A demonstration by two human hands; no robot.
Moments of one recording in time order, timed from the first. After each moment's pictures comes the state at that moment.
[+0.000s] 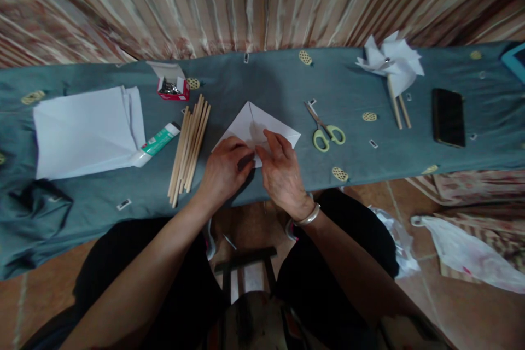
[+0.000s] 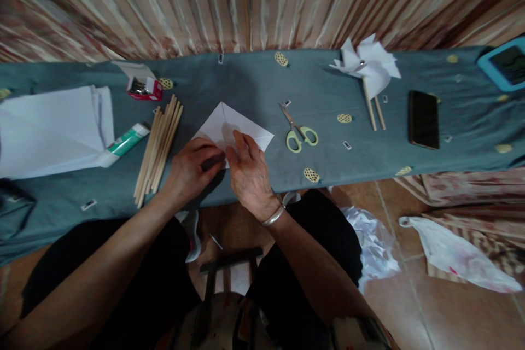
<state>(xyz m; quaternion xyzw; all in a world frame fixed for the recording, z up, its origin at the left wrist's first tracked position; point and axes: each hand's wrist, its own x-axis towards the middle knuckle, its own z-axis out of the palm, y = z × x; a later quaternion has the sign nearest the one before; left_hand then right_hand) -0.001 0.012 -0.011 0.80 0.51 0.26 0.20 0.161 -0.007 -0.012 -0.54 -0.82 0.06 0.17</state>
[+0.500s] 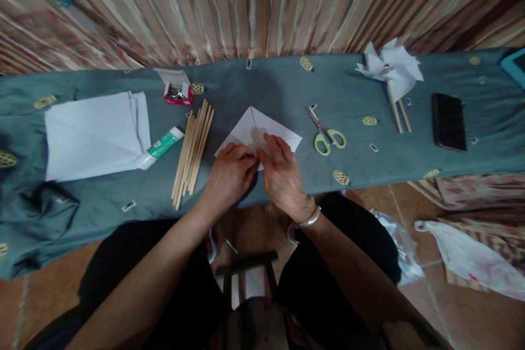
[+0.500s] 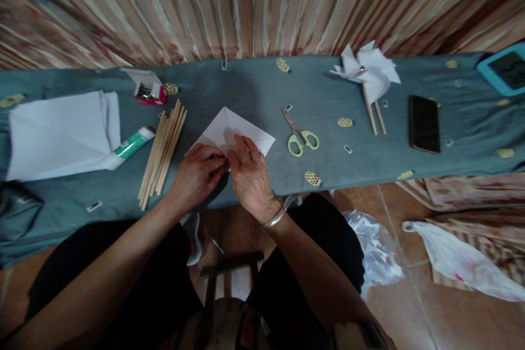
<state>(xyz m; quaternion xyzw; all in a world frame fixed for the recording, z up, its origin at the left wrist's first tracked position) 0.001 0.009 -0.009 0.85 0.47 0.21 0.15 0.159 -0.008 -0.012 -0.53 -0.82 0.07 0.19</state>
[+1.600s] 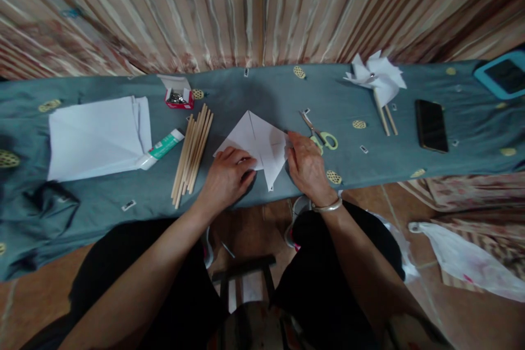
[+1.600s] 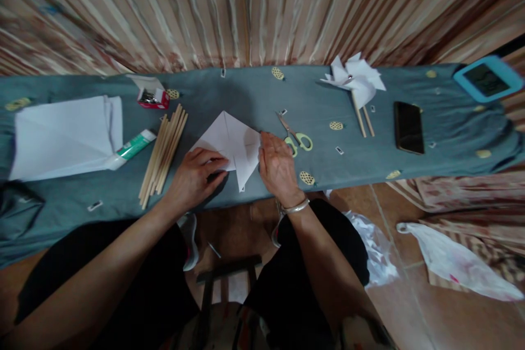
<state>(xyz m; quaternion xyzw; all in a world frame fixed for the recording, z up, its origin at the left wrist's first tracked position) -0.004 0.002 -0.005 0.86 0.45 0.19 0.12 0.216 0.012 -0.022 -0.57 -0.77 0.05 0.28</state>
